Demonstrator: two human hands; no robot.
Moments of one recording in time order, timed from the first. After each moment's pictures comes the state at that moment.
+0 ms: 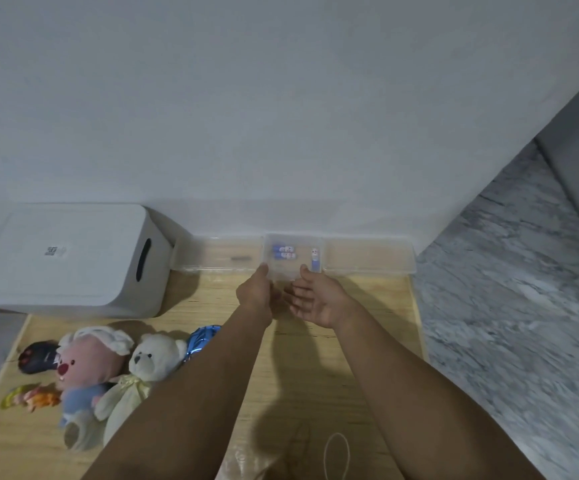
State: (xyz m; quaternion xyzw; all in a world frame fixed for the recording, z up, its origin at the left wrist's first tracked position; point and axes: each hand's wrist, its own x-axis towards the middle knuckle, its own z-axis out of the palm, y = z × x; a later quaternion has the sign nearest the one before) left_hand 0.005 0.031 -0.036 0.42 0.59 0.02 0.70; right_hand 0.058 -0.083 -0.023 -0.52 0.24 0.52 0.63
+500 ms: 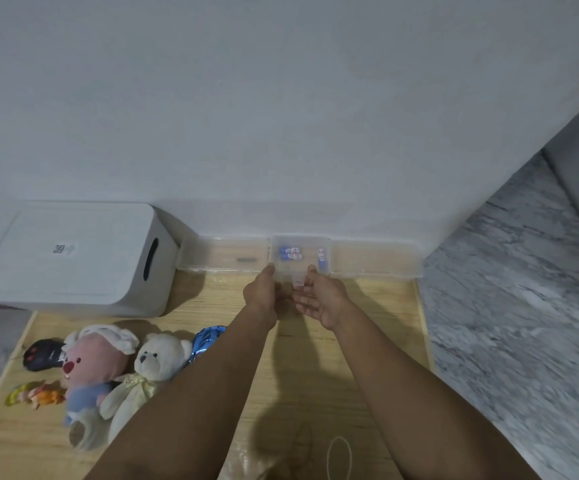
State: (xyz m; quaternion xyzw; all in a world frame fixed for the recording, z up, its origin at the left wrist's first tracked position) left_hand 0.004 0.031 -0.032 0.42 0.56 0.01 0.71; right_hand 0.052 -0.071 -0.020 -0.62 0.23 0.43 0.62
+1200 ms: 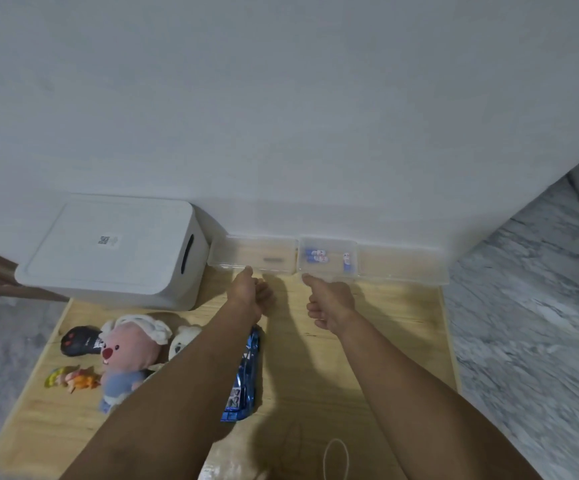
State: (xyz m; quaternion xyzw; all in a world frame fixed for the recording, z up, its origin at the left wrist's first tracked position) left_hand -0.034 0.099 -0.024 0.33 0.56 0.05 0.76; right_hand 0.024 -0.040 -0.013 -0.75 0.19 0.39 0.50
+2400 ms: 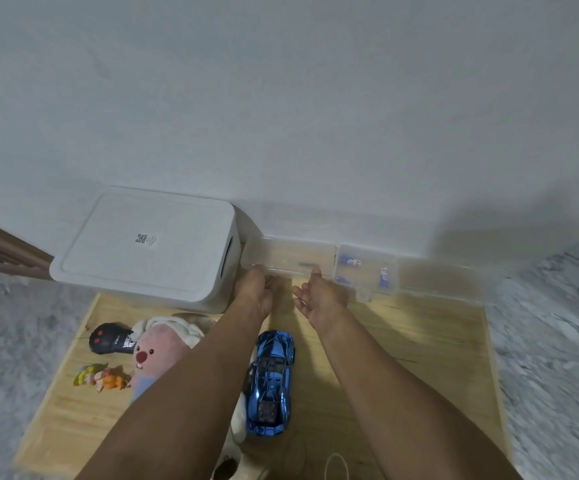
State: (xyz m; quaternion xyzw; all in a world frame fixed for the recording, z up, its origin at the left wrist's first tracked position) left_hand -0.040 0.161 -0.027 0.26 0.54 0.12 0.79; right_hand 0.001 0.062 -0.009 -0.60 0.33 0.35 0.63
